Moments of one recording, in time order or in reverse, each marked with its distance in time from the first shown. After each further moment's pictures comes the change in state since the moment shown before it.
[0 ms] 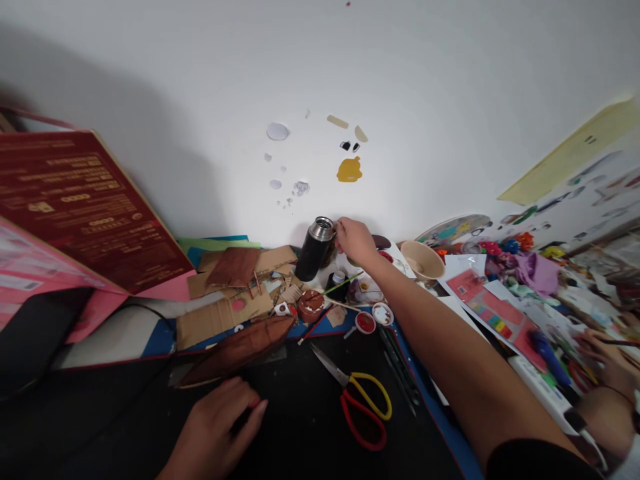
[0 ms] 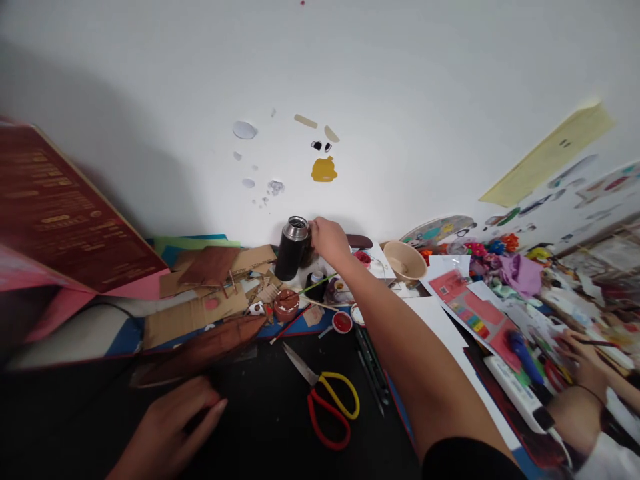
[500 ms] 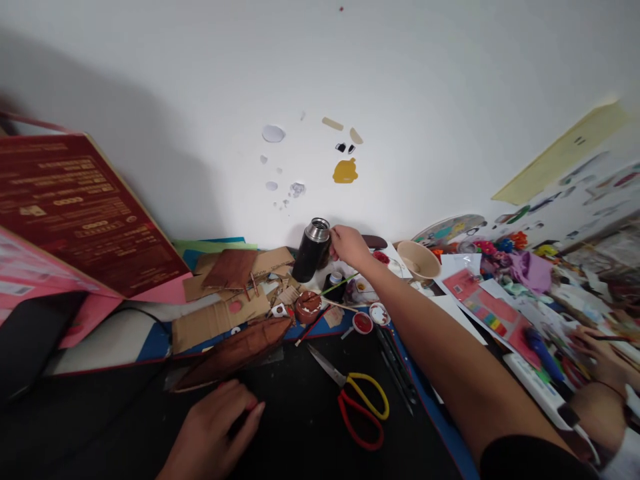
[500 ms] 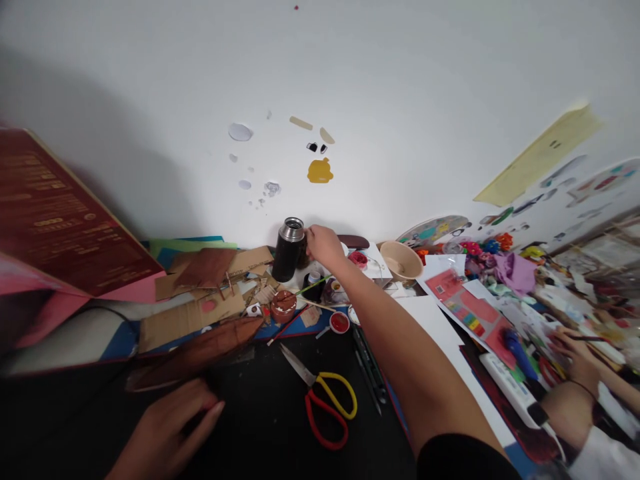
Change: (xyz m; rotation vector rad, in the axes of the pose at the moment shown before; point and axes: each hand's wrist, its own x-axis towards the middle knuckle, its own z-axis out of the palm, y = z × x) left_hand -0.004 -0.003 0.002 0.002 -0.014 -0.006; right_hand 0.002 0.005 0.004 0.056 -0.035 0.009
